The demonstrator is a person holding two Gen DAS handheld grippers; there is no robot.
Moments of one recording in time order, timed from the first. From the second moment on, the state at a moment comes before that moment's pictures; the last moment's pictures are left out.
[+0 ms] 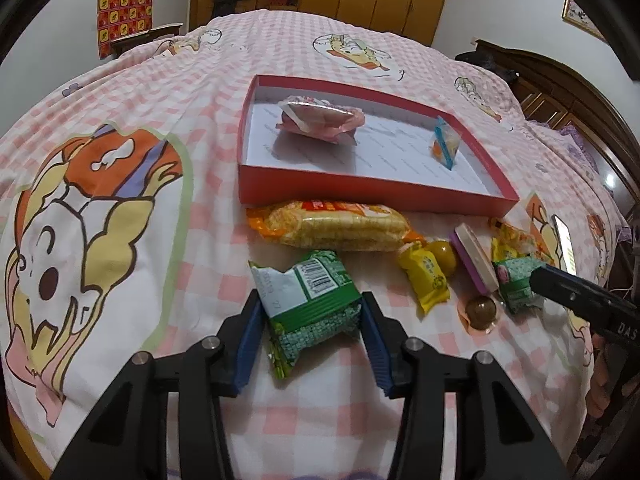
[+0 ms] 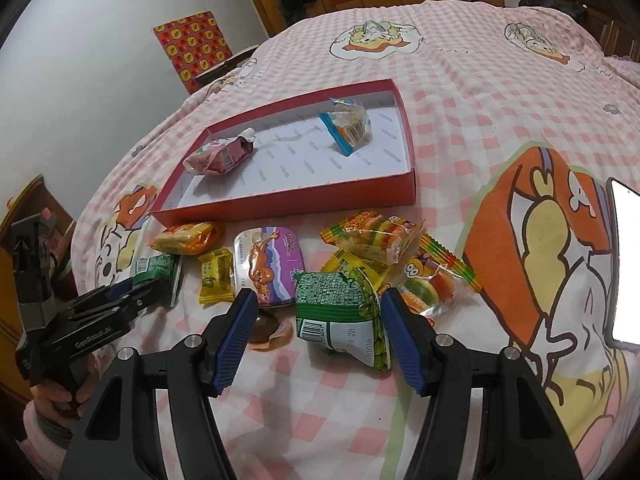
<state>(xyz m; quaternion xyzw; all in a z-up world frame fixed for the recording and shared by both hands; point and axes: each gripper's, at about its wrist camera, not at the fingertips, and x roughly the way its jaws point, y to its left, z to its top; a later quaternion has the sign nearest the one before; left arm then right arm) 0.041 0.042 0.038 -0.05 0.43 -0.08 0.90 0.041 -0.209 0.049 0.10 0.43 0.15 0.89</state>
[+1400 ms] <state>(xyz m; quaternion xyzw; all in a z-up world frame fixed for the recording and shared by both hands) 0.034 0.064 0.028 -0.08 0.43 -0.06 0.90 0.079 -0.154 0.027 0.06 0.44 0.19 0.87</state>
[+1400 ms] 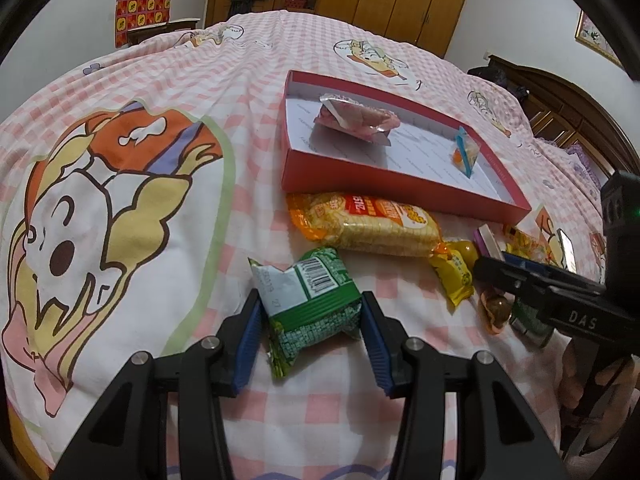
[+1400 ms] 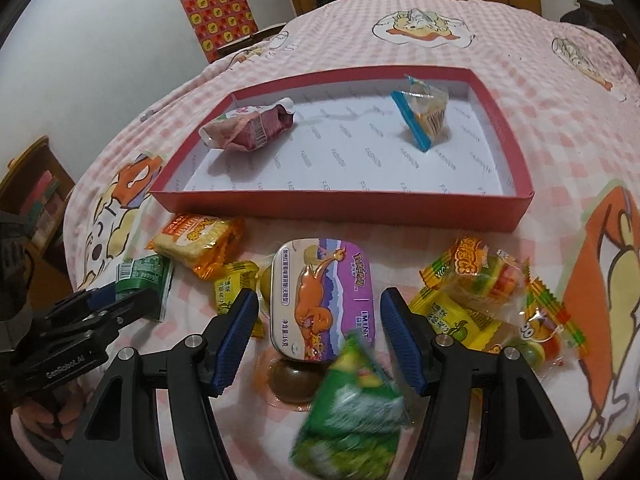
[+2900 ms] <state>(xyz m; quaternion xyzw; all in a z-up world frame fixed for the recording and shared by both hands) 0.021 0.067 0.068 -0.08 0.39 -0.07 0.91 0.051 -0.161 0.051 0.08 0.40 0.22 0.89</state>
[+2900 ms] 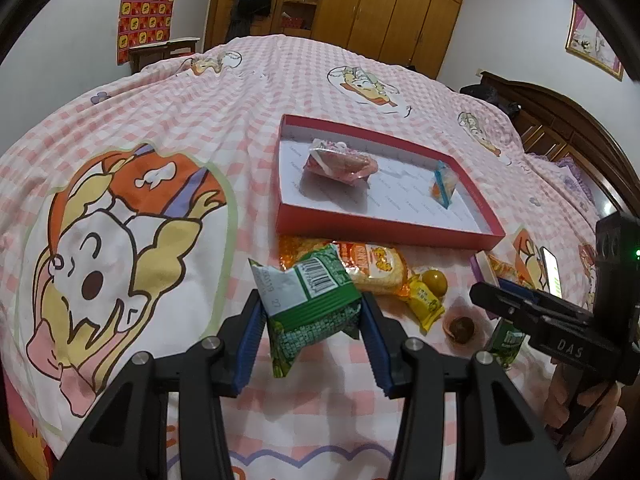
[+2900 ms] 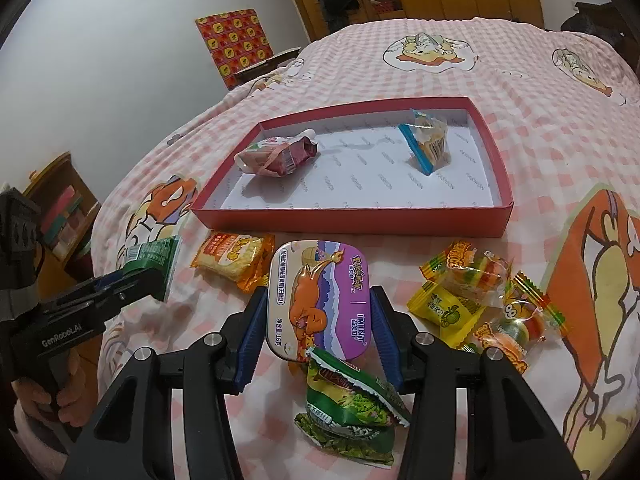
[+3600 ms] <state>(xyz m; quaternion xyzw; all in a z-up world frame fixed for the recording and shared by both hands) 0.068 0.039 0.090 -0.04 0.38 -0.09 0.92 0.064 -0.182 0.066 0.07 0.39 0.20 0.90</state>
